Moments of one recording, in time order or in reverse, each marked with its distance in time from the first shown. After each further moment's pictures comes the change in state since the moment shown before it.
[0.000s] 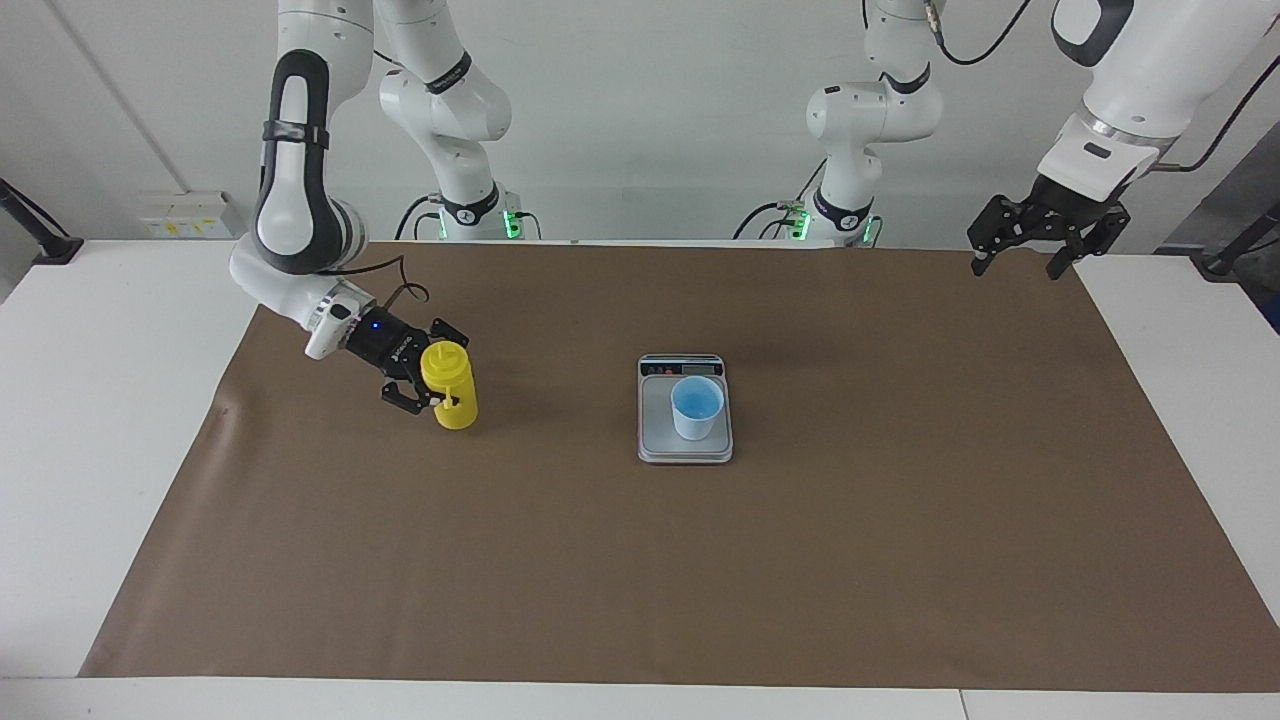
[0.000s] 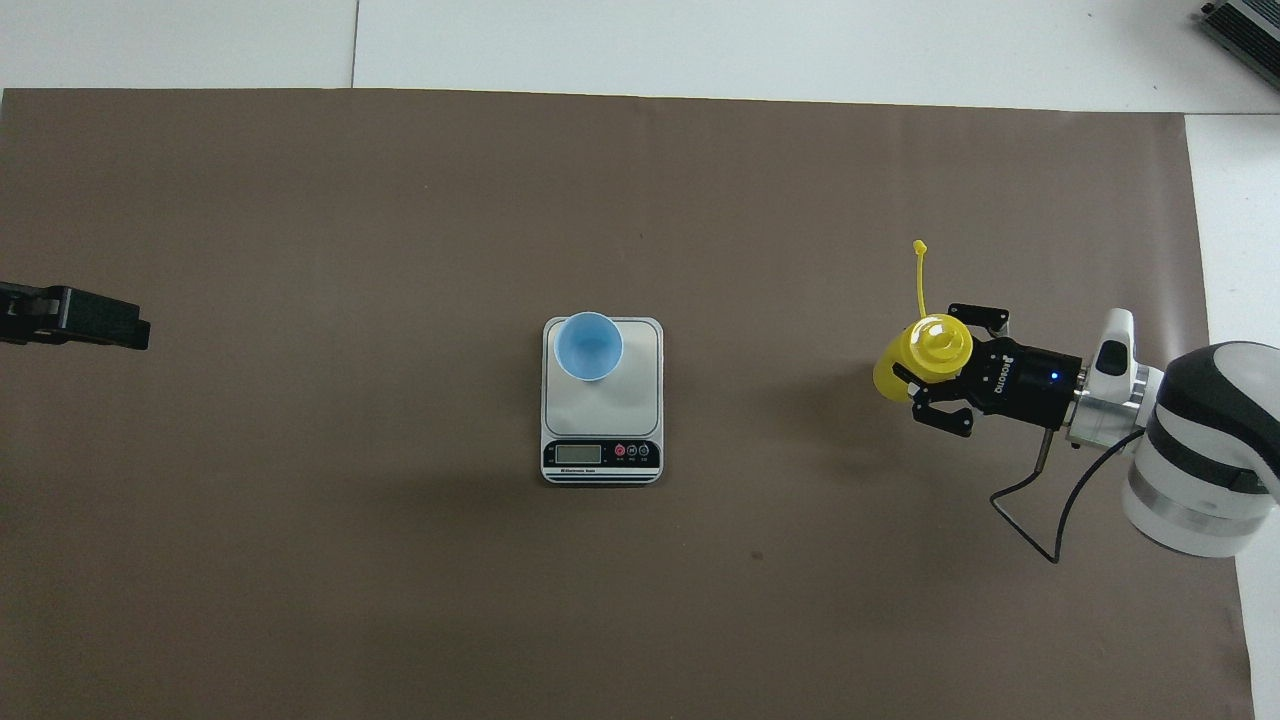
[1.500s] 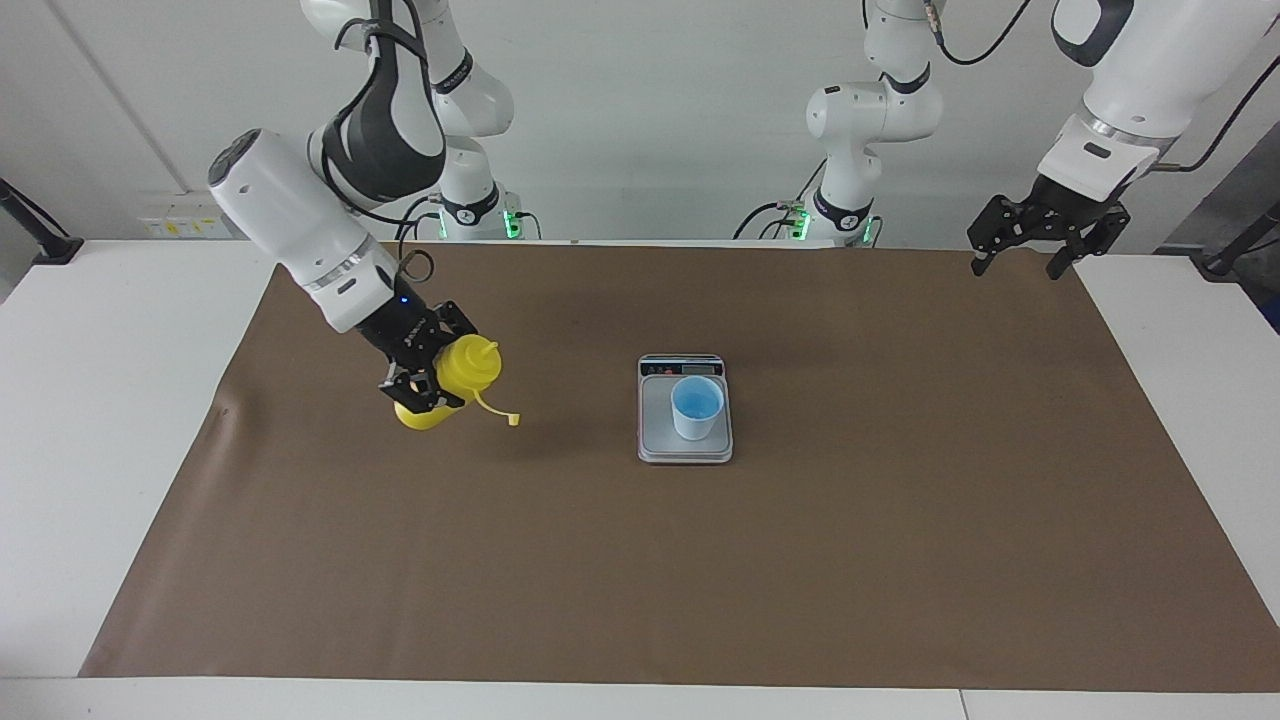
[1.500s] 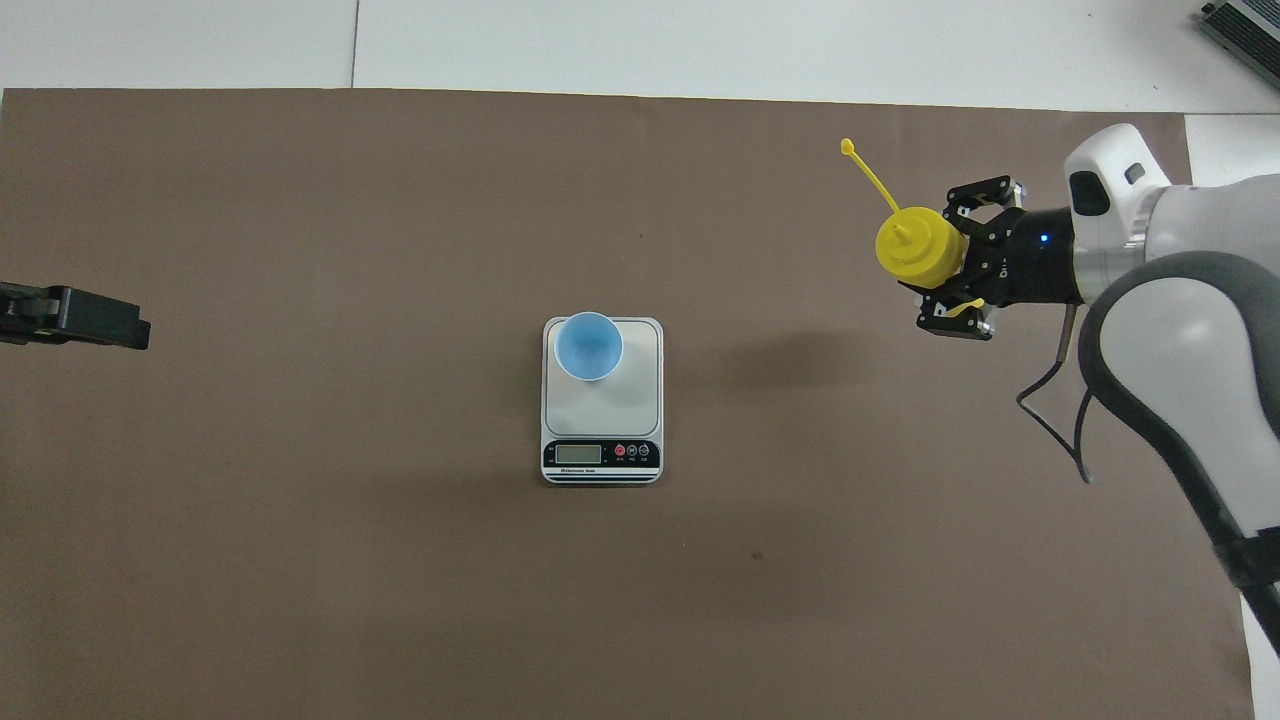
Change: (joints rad) left arm 0.000 0.000 0.000 0.000 0.000 0.000 0.000; right arm 0.184 -0.010 -0.003 0.419 -0.749 0.048 0.623
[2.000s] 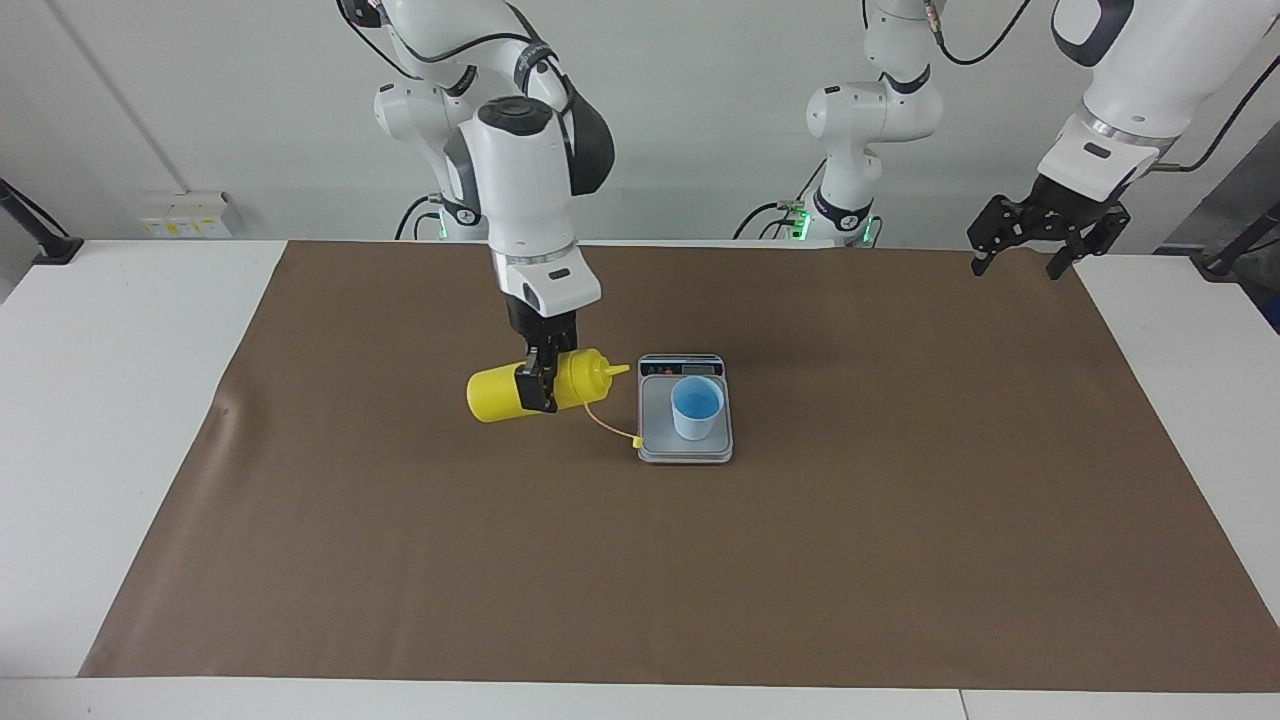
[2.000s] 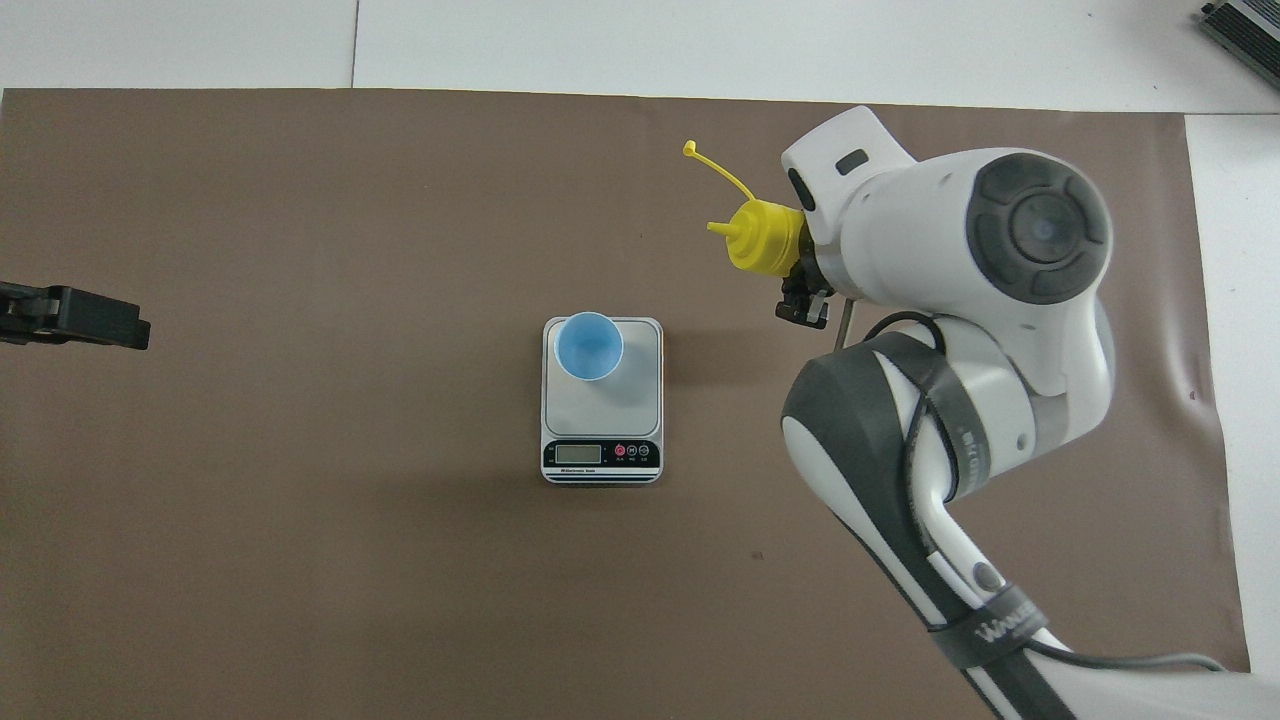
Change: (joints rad) left arm 0.000 0.000 0.000 0.000 0.000 0.000 0.000; right arm 0.307 0.101 0.004 0.201 -0.629 0.047 0.587
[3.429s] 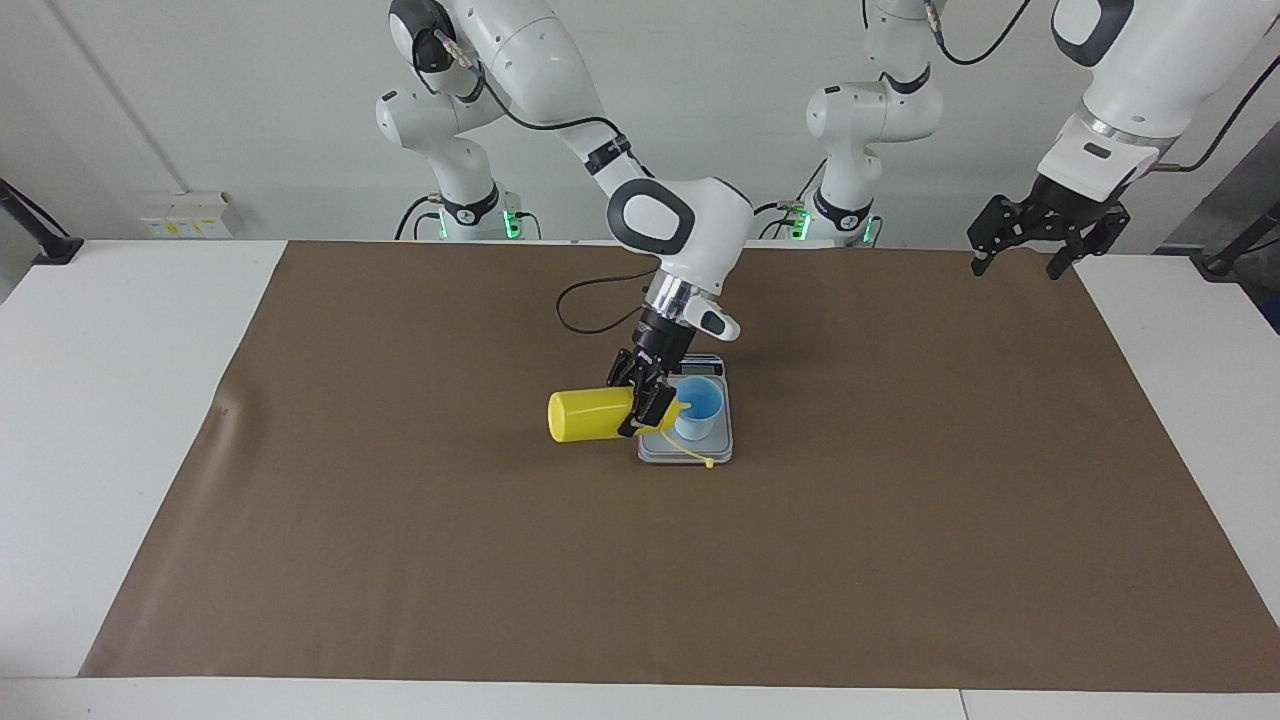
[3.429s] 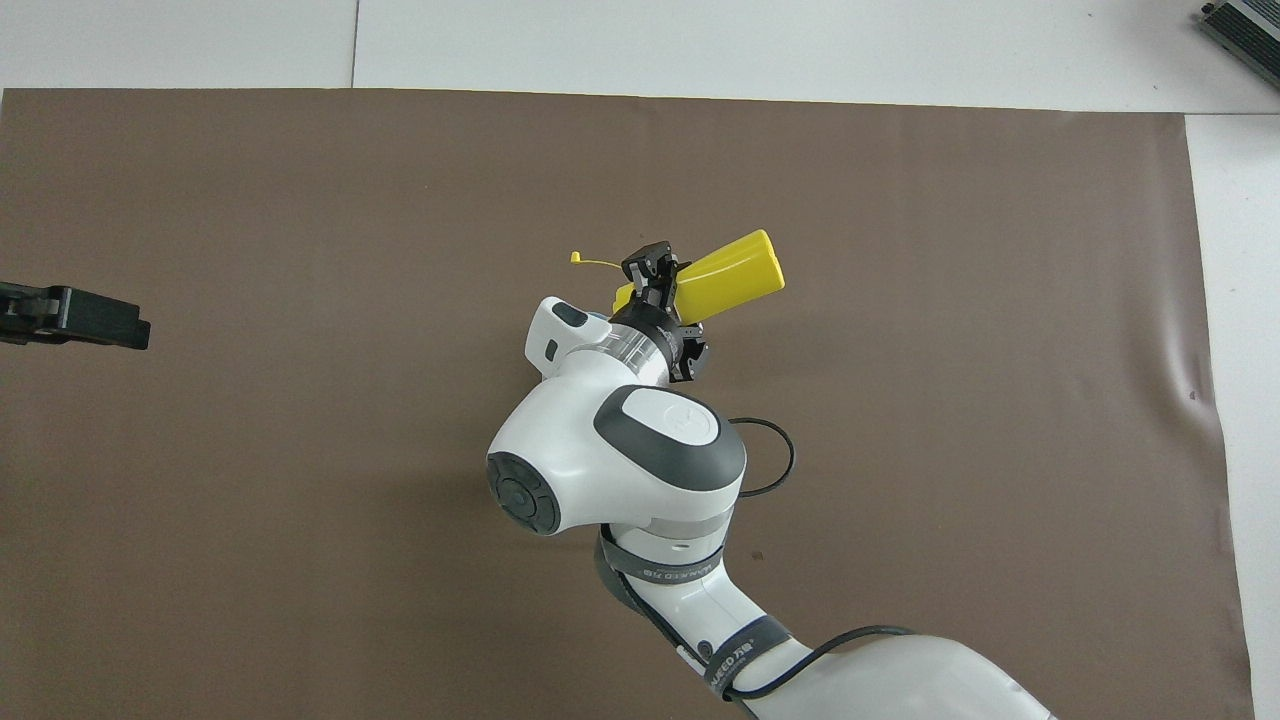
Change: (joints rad) left arm 0.000 0.000 0.000 0.000 0.000 0.000 0.000; right arm 0.365 0.234 0.005 0.003 -1.060 -0.077 0.455
